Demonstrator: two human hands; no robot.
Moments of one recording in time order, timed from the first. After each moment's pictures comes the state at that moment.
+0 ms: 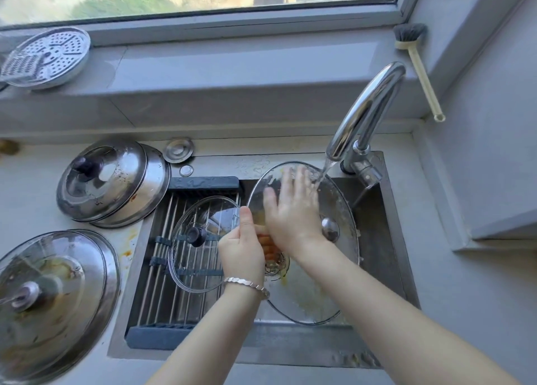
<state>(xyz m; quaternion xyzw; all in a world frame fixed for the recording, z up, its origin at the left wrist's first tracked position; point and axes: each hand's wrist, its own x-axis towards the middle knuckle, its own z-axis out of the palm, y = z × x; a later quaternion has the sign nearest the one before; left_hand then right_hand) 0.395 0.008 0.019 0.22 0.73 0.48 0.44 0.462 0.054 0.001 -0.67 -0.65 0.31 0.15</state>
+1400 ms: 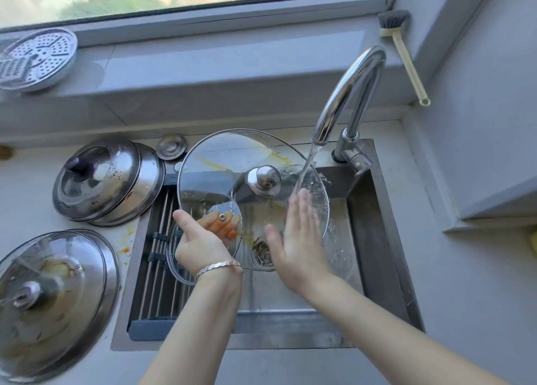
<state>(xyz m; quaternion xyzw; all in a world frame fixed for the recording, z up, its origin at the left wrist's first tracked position) 0.376 0.007 0.032 0.00 0.69 0.62 0.38 0.482 -0.016 -0.016 -0.65 -0.67 0.32 0.14</state>
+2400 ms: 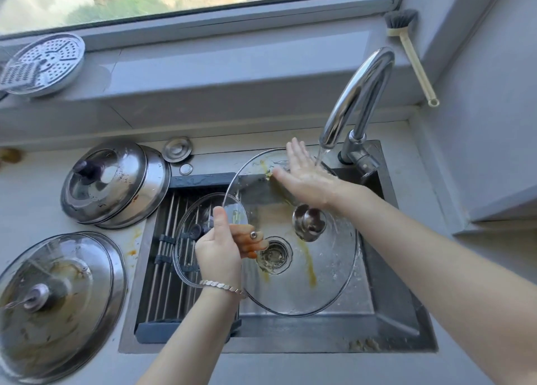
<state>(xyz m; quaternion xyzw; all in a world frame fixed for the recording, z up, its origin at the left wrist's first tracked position) 0.373 -0.003 0.027 0.20 0.71 0.50 0.46 0.510 0.096 0.019 -0.56 -0.75 0.35 0.02</state>
